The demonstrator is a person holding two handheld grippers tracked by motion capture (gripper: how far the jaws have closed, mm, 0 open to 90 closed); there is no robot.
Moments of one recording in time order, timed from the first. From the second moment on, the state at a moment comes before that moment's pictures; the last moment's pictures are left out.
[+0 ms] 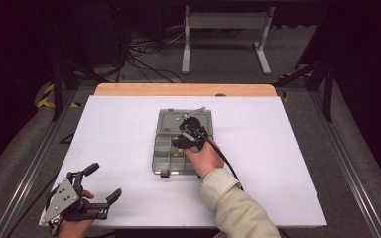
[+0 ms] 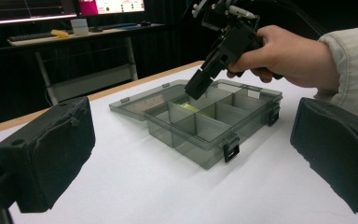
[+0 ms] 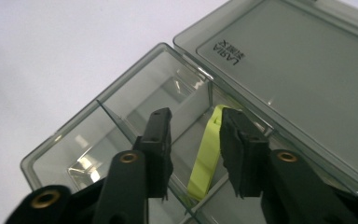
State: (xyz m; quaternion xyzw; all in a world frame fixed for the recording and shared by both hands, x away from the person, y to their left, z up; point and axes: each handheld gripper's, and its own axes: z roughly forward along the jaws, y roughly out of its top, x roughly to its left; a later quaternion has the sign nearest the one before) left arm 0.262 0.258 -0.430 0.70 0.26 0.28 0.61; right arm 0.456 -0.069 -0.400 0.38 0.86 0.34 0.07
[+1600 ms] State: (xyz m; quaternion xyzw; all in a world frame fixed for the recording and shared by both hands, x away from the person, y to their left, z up) left arm 0.262 0.257 -0.430 0.70 0.26 0.28 0.60; right arm 0.361 -0.163 -0.318 0.26 0.81 0.50 0.14
